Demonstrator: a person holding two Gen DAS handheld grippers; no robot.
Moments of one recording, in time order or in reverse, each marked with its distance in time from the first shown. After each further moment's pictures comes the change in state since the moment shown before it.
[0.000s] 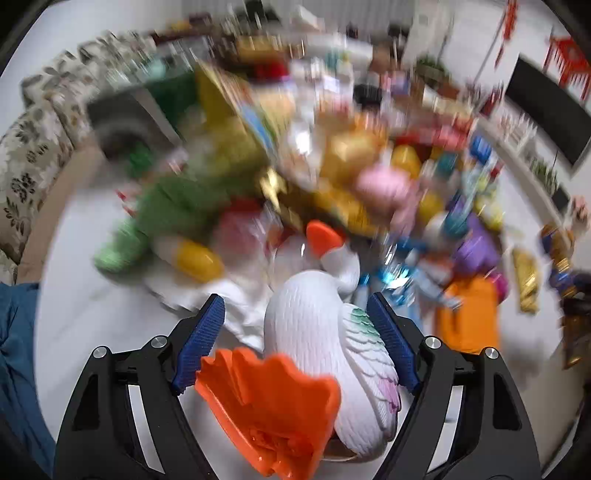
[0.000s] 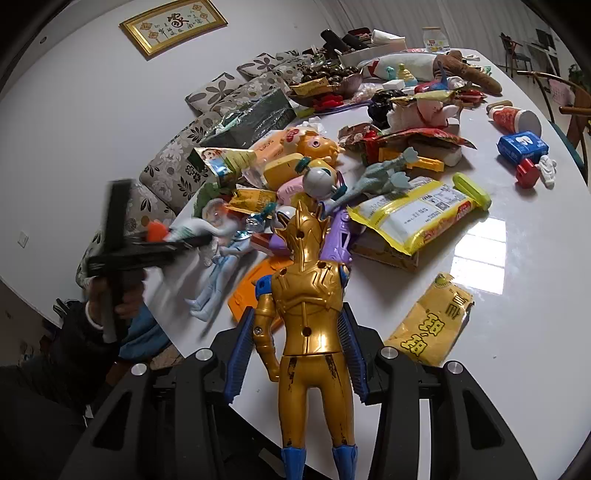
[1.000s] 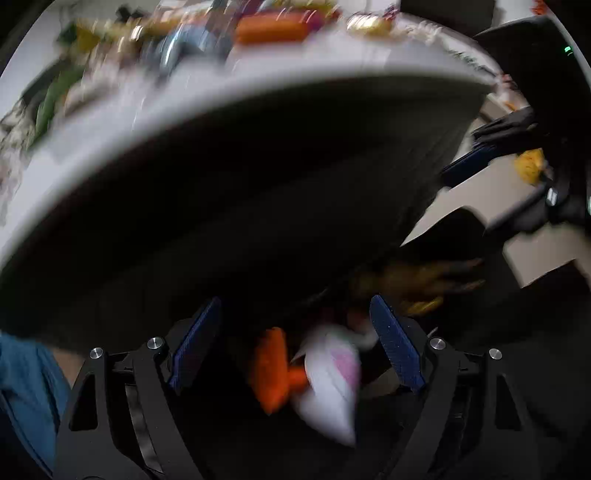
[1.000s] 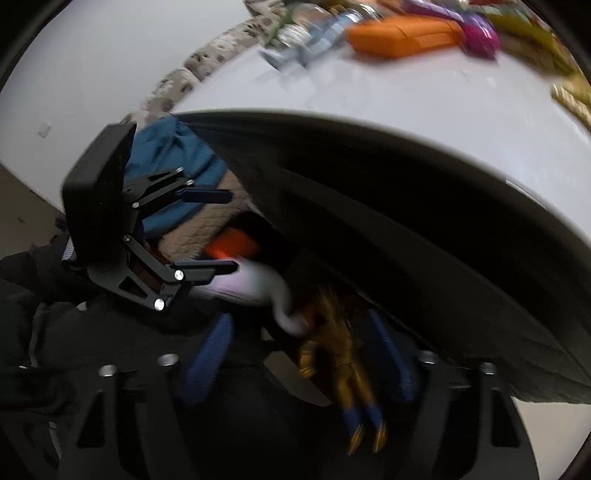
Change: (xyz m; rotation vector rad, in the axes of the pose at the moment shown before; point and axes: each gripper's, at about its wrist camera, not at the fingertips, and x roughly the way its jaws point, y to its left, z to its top) left arm 0.020 -0.076 -0.238 0.384 0.141 -0.107; right arm 0.075 0.056 -0.173 -0.193 0.324 0.080
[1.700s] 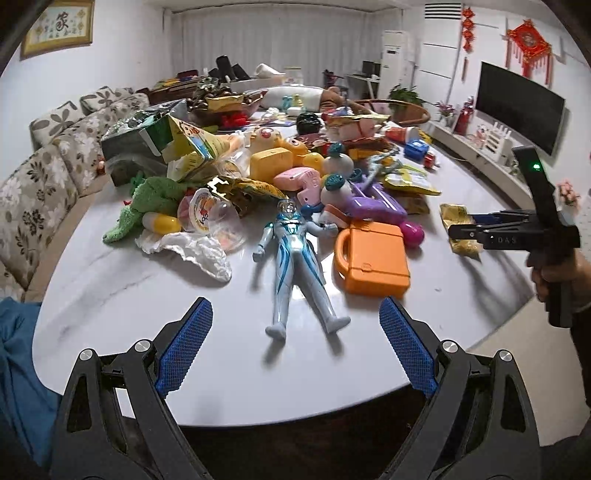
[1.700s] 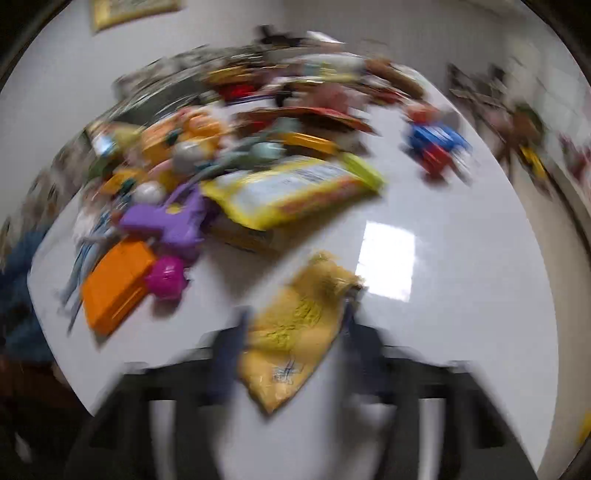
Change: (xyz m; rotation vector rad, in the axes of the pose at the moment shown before) left arm -0.080 0.046 0.136 -0.265 -0.306 0.186; right arm -0.101 -0.118 0.111 0.145 -0.280 -0.467
